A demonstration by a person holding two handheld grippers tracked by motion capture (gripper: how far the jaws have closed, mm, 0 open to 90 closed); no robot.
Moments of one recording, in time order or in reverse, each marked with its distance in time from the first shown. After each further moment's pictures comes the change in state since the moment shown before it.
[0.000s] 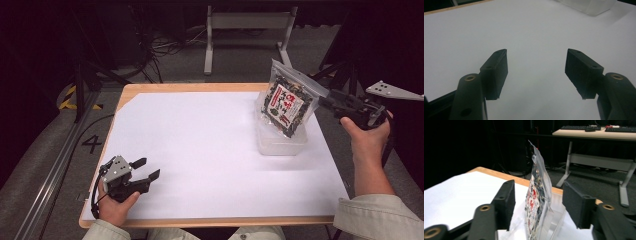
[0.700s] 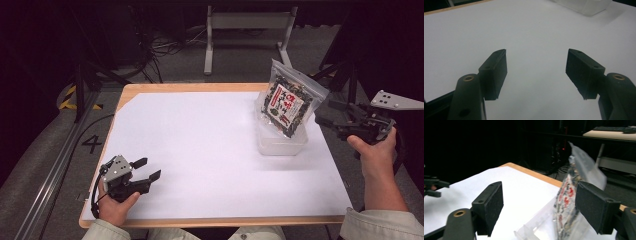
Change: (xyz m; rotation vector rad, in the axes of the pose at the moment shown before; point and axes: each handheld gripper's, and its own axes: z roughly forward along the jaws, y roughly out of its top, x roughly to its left) left arm -0.001 0.003 0.000 0.004 -0.022 0.012; right arm 0.030 0.000 -0.024 0.013 0.212 -0.058
